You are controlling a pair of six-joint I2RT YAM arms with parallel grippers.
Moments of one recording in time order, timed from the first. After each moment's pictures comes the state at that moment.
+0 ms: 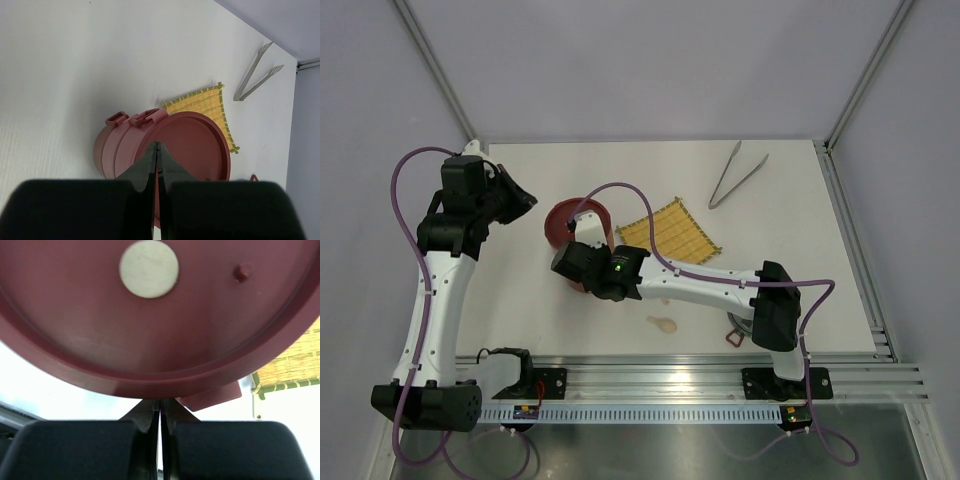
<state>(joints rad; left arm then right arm) -0.04 1.10 1.34 -0.81 0.13 -0.57 1.27 1.95 1.79 -0.76 0.58 0.69</state>
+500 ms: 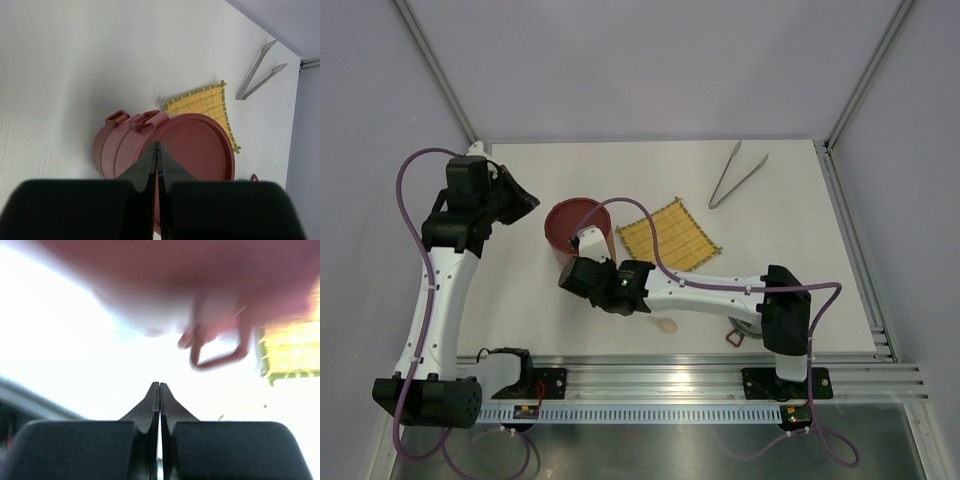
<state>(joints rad) -0.04 1.12 1.32 -0.79 0.14 -0.58 1.29 1.91 1.66 -0.70 0.56 0.68</state>
